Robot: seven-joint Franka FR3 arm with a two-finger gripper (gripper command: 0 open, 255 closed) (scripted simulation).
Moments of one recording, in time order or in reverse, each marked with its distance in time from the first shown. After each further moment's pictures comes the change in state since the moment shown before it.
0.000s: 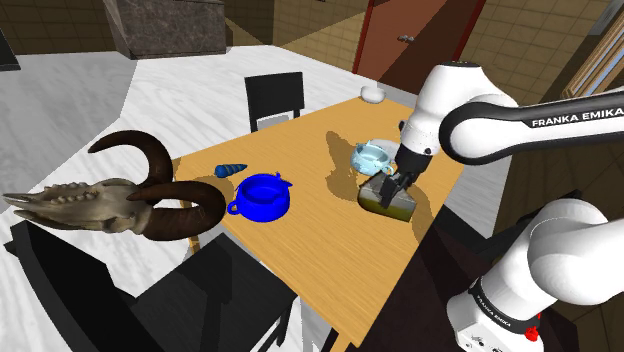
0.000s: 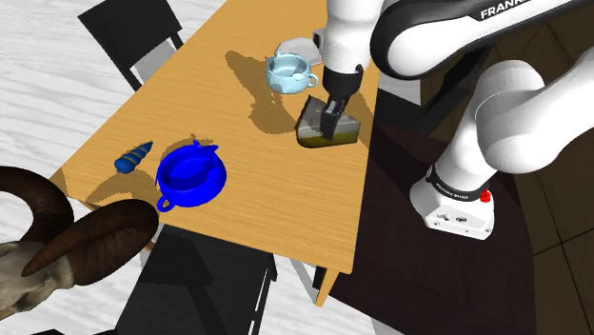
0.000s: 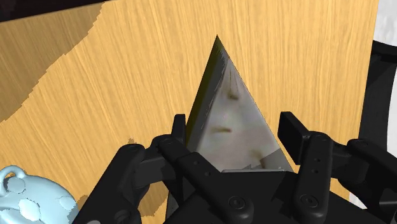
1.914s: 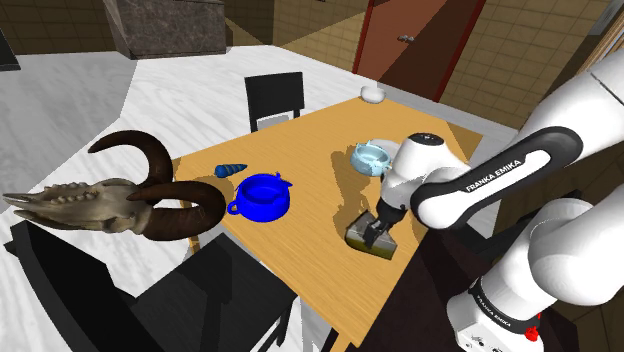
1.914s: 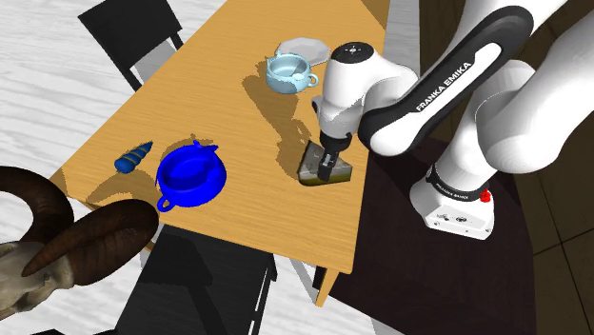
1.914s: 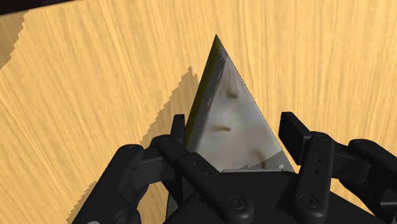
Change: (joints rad) arm 0.018 0.379 0.074 -0.179 0.040 0.558 0.041
